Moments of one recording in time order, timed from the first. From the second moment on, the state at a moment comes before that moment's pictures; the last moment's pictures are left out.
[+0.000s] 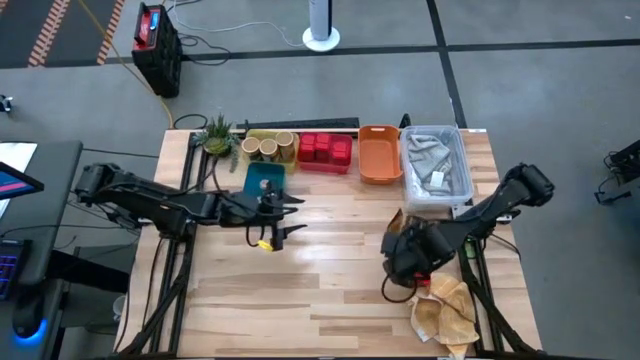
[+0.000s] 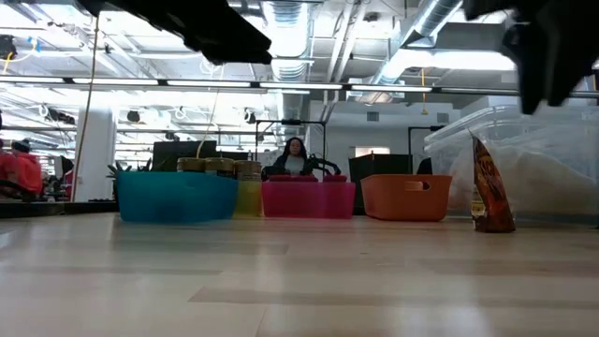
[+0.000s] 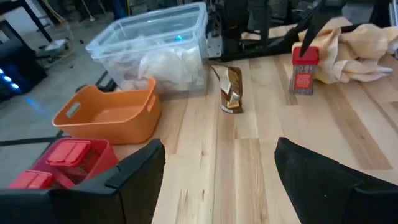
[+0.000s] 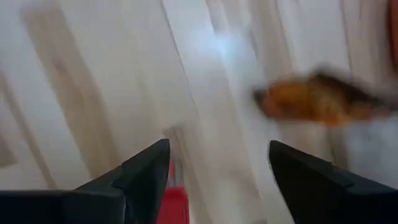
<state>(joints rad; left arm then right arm) -0.14 1.22 0.76 0.18 -0.33 0.12 0.51 1.50 1.21 -1.20 0.26 0.78</state>
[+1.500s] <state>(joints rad) -0.15 1.21 0.77 0.17 -0.35 0.06 0.70 1.56 1.03 -1.09 0.08 1.04</state>
